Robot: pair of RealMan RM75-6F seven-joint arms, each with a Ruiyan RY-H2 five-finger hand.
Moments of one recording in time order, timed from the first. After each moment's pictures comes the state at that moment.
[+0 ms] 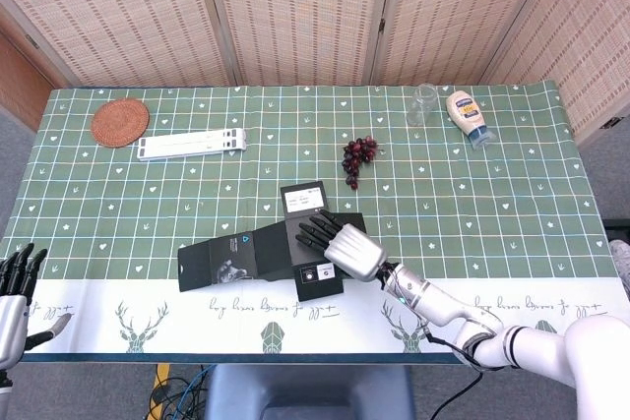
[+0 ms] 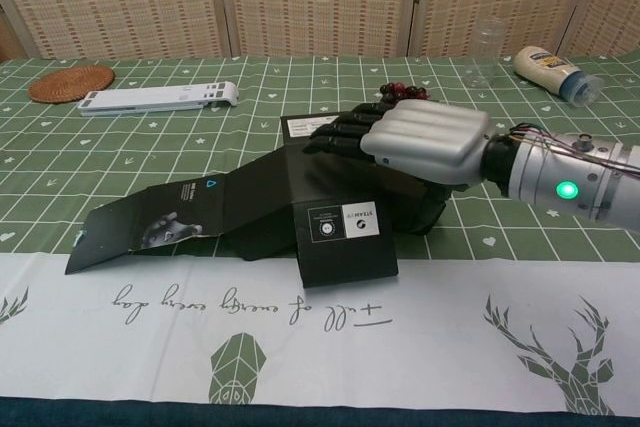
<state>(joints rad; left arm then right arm) -0.02 -1.13 -0.04 -1.66 1.48 1.56 0.13 0.82 -1.62 0.08 -1.23 -1.72 0.92 -0.18</state>
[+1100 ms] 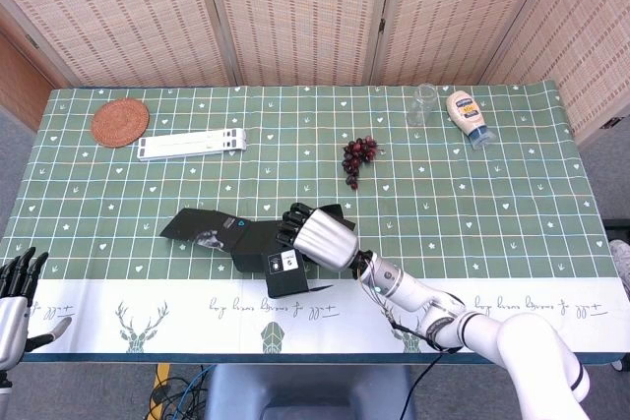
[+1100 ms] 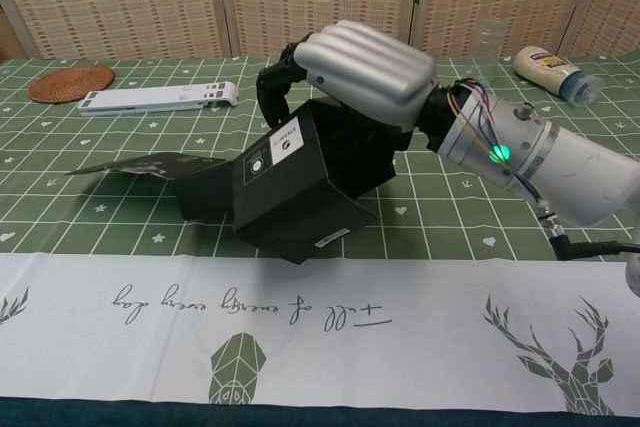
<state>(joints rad) -0.03 -1.12 -0.03 -1.67 1.46 1.52 0.11 0.93 -1.84 0.10 -0.88 -1.80 1.34 0.18</state>
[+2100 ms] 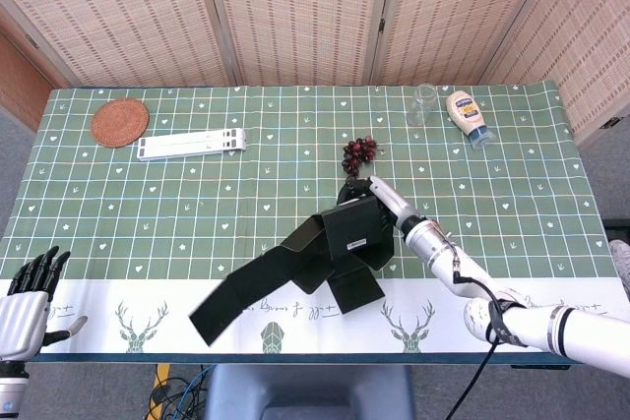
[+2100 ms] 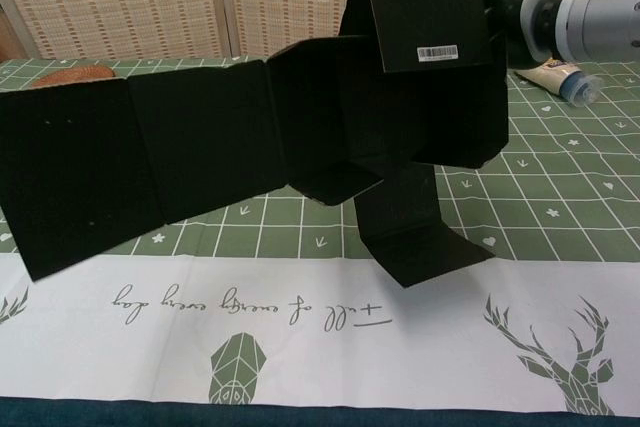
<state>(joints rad) -0.07 -1.15 -0.03 -1.63 1.45 1.44 0.09 0.89 -1.23 0.32 -1.68 -0.81 0.56 0.52</state>
